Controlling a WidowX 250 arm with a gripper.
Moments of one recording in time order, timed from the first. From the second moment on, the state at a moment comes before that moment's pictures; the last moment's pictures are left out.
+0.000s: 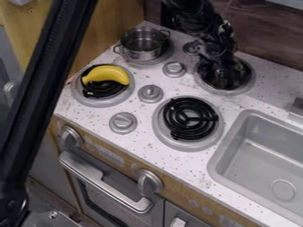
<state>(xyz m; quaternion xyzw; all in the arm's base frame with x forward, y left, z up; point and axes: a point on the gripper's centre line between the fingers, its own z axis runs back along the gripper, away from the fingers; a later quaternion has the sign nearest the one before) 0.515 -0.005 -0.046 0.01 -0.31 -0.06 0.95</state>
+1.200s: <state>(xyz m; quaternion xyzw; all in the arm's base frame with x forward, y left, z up) 0.500 -0.012 -0.042 0.01 -0.29 -0.07 0.95</state>
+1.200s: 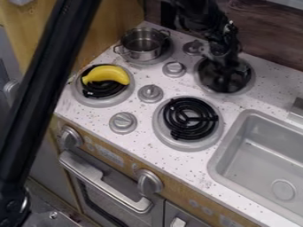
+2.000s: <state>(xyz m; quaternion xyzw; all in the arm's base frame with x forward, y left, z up) 0.380 -0.004 -0.050 0.00 -0.20 -0.06 0.98</state>
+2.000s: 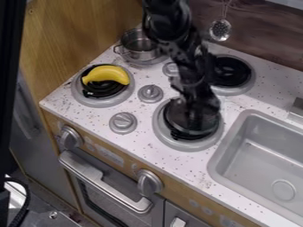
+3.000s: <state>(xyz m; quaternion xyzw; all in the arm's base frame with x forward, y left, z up) 0.365 -0.016 0.009 0.04 -0.12 -0.08 0.99</state>
